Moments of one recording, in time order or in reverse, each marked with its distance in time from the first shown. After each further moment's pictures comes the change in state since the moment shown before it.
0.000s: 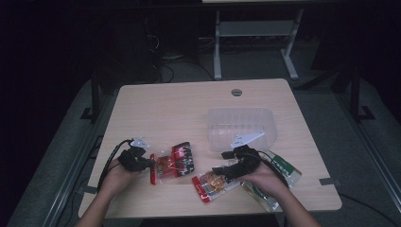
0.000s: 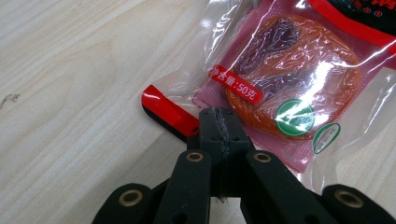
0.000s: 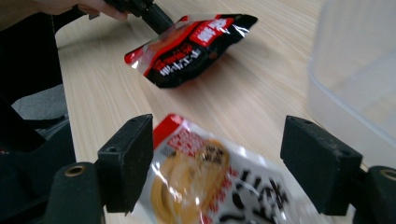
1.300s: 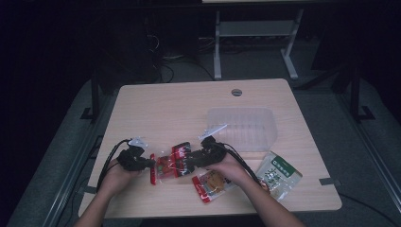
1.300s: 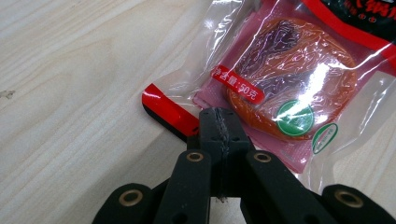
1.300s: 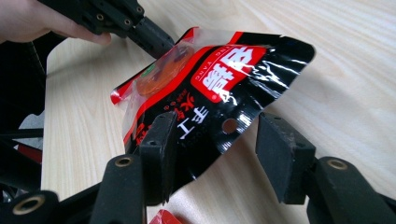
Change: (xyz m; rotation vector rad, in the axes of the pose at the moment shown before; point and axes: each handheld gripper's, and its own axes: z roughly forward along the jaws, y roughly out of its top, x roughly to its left) left arm 0.005 -0.002 0.000 -0.018 -0.029 -0.021; right arm -0.012 0.034 0.097 0.042 0.105 0.066
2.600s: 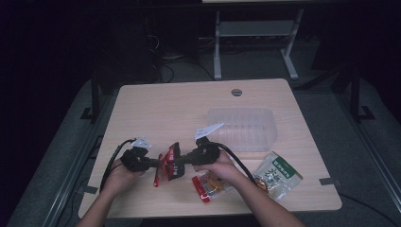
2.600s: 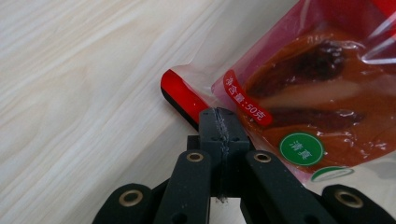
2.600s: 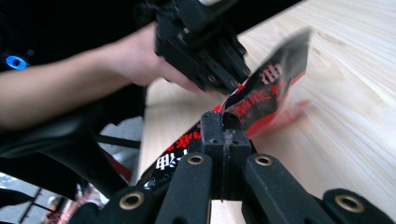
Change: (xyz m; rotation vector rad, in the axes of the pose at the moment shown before) left arm -0.016 0.009 0.001 -0.058 -0.037 0.044; right arm 0.025 0.017 -0.005 -0.149 0.330 -0.091
